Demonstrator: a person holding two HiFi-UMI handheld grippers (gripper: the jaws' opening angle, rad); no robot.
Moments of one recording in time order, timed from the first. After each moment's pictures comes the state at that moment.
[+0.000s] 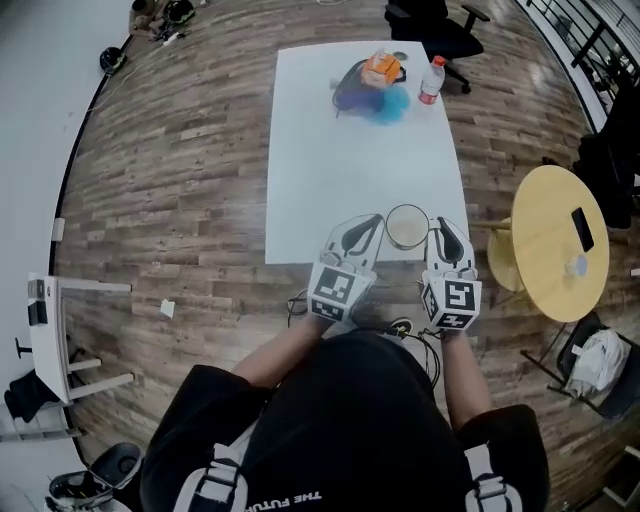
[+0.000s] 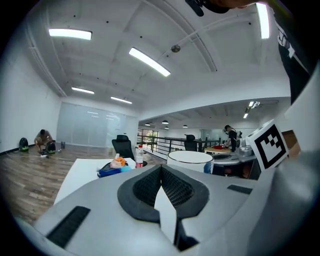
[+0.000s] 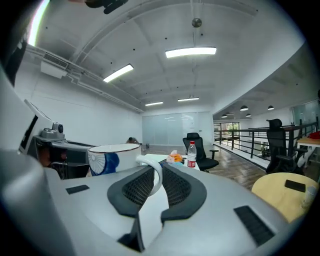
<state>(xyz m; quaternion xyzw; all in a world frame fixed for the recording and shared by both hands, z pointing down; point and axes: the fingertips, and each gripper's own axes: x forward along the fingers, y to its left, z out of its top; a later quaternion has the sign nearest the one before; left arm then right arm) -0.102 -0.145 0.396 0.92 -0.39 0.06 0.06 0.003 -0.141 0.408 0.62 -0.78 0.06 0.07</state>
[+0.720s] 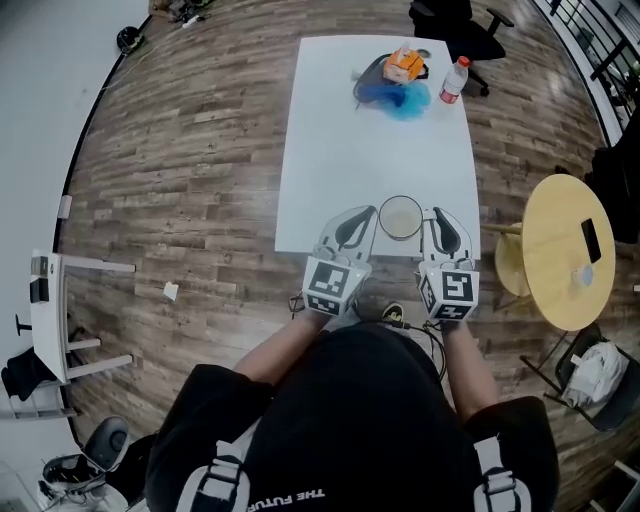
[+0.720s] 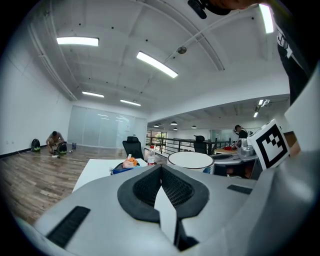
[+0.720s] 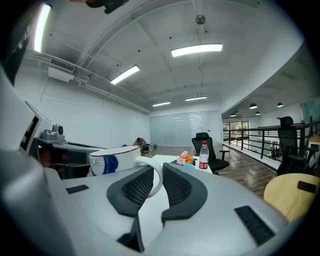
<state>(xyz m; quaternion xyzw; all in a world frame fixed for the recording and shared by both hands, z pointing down) -0.155 -0.153 0.397 0.89 -0.44 0.05 0.07 -0.046 -0.158 0.408 0.58 -0.81 0.06 0.07</state>
